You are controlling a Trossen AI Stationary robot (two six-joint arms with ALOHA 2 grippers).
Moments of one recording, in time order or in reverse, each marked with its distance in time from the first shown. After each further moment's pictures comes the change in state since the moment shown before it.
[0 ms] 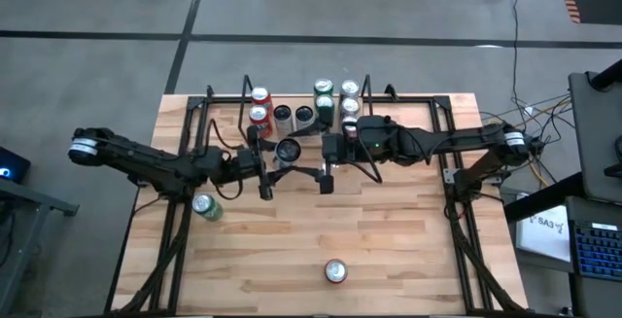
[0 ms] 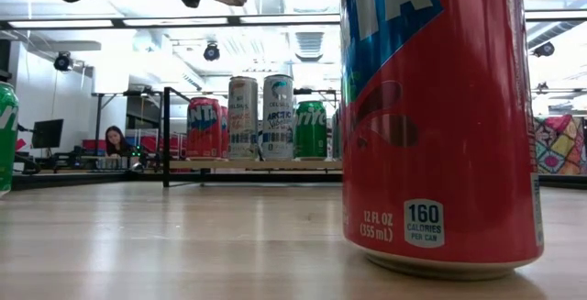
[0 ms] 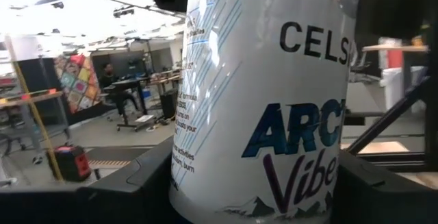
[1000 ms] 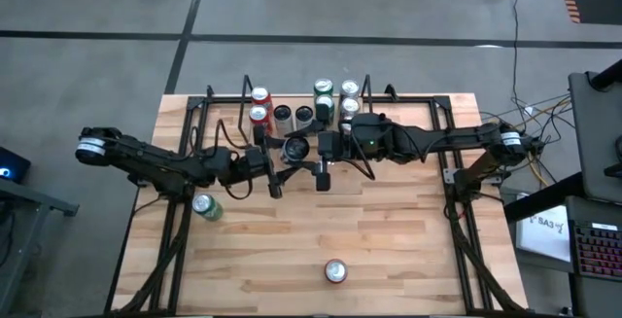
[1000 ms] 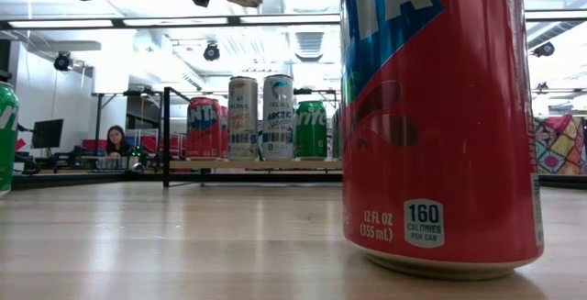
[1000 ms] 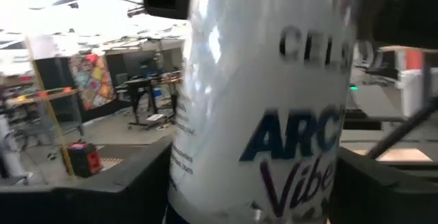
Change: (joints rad) left arm 0.006 0.095 0.061 0.043 -0.047 0.002; right arm -0.023 0.026 0.028 -0.022 -0.001 0.003
